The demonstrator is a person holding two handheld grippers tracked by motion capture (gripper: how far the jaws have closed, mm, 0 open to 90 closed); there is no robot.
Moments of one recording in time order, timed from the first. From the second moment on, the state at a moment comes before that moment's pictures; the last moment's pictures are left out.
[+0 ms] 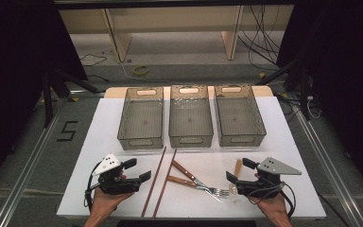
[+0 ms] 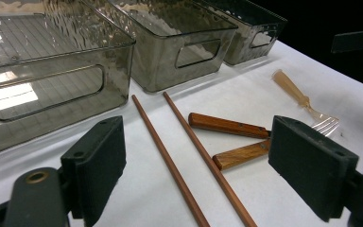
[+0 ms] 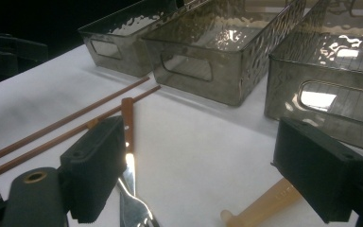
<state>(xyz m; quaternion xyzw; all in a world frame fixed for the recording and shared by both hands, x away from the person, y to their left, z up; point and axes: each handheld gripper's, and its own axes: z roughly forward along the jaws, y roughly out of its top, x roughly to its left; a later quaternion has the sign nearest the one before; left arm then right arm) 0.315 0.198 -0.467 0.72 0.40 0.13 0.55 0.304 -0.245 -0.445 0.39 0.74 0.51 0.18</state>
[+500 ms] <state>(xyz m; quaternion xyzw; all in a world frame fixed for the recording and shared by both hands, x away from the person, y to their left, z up) 0.319 0.192 -0.466 0.75 0.41 0.12 0.50 0.304 -0.244 -0.444 0.39 0.75 0.51 0.18</state>
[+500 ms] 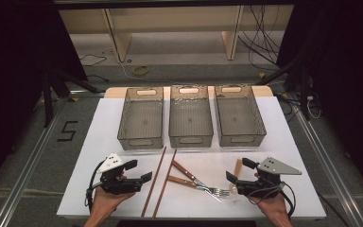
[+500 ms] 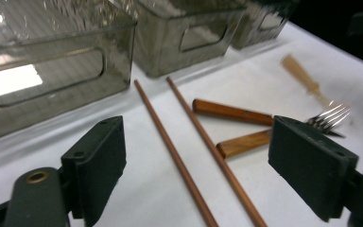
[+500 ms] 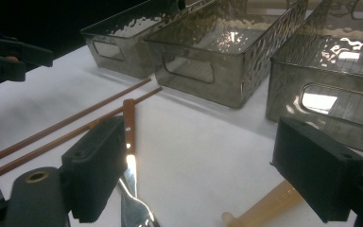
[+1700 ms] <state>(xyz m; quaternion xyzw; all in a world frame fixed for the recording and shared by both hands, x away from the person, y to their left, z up) 0.344 0.135 -0.476 0.87 0.44 0.05 0.22 0.308 -0.241 -0.448 0.39 0.76 0.50 0.15</state>
